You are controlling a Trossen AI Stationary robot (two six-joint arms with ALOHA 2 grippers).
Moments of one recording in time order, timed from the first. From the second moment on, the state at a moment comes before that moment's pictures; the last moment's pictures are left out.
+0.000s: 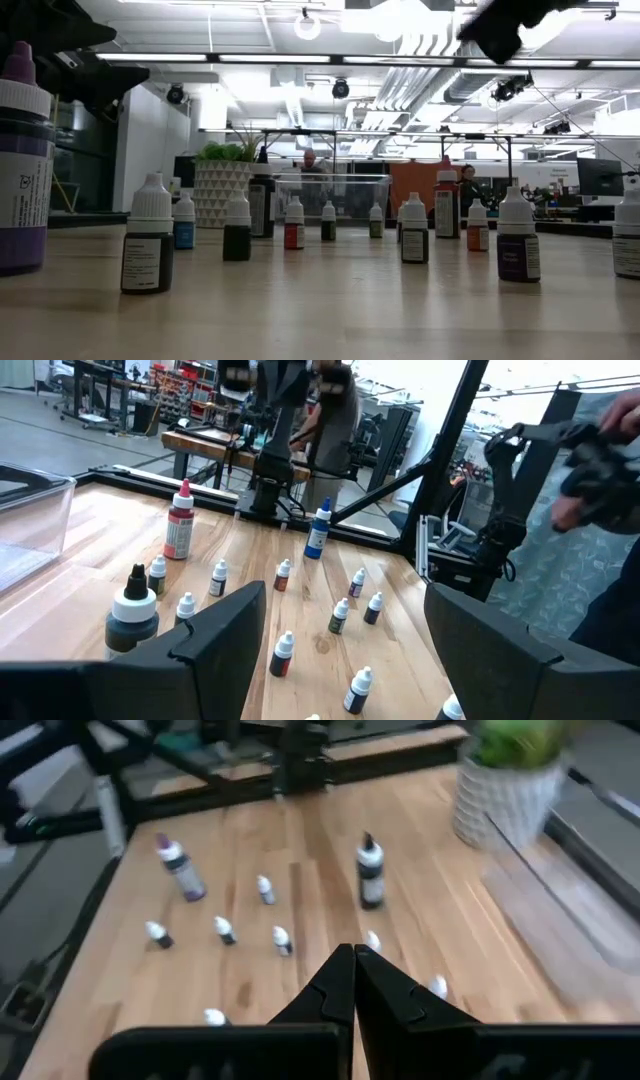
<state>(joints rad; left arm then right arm) -0.37 0.01 0.01 0.05 -0.27 -0.27 -0.04 0.82 0.82 -0.44 -0.02 0.15</state>
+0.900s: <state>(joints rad) -0.37 0.01 0.01 0.05 -0.27 -0.27 0.24 1.75 1.81 -1.10 -0.17 -0.23</state>
